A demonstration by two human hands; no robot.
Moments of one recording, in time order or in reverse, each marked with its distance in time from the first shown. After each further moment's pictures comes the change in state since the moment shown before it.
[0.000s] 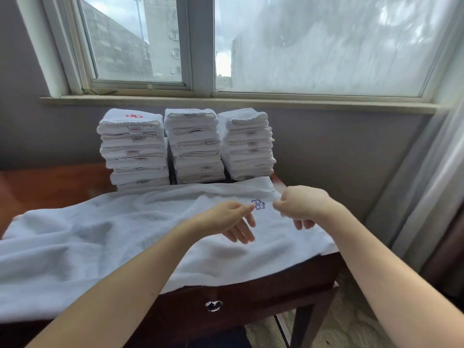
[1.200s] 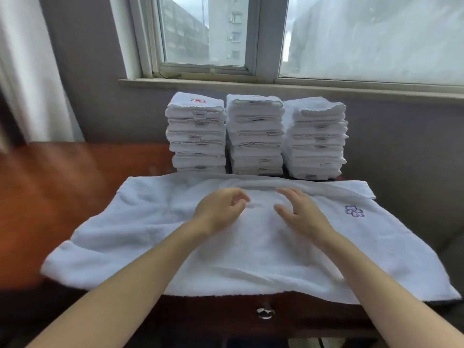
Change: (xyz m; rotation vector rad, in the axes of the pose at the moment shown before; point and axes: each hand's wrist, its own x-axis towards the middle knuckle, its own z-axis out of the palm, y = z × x) left_hand -0.039 -0.079 -0.073 0.459 0.667 -0.029; right_hand 0.065 -0.078 0.088 0.390 0.269 -0.442
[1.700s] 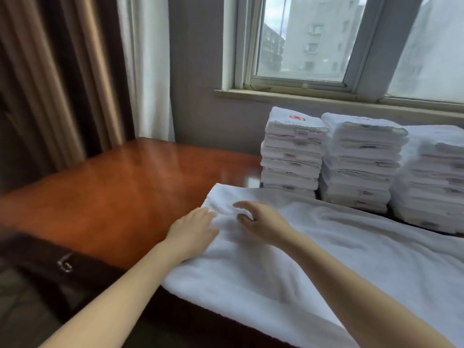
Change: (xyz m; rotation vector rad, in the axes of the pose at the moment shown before) left_hand -0.091 -0.170 -0.116 0.412 -0.039 -0.397; right_hand 0.087 -0.212 0.134 0.062 -0.349 -0.396
